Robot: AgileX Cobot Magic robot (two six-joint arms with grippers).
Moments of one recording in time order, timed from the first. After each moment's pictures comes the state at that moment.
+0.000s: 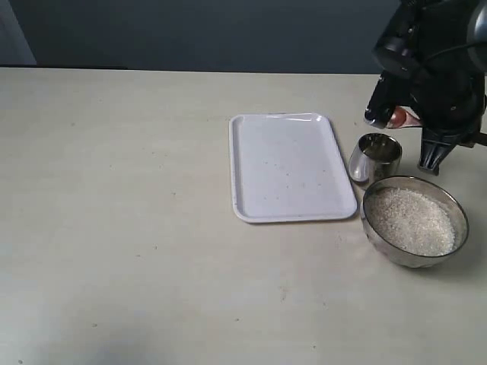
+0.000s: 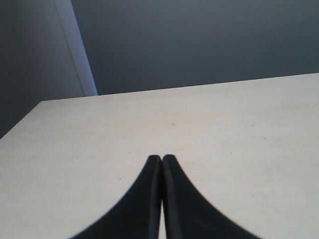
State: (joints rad) left arm -0.10 0.01 0.00 0.03 0.21 0.07; right arm 0.50 1.89 -1.28 -0.79 1.22 -0.19
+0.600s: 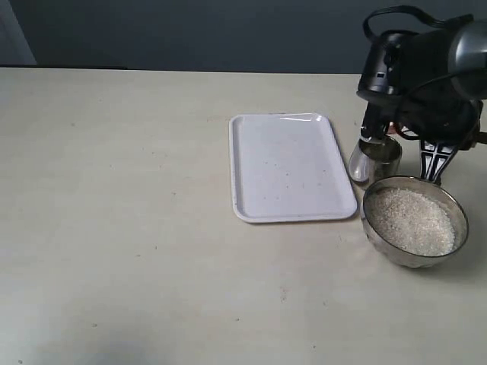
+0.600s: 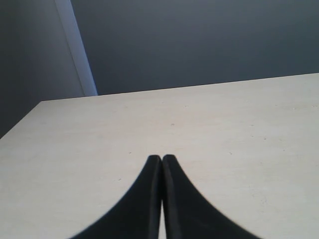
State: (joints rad) left arm -0.10 0.01 0.00 0.03 0.21 0.07; right arm 0.58 1.89 -1.18 -0.96 1.21 -0.06
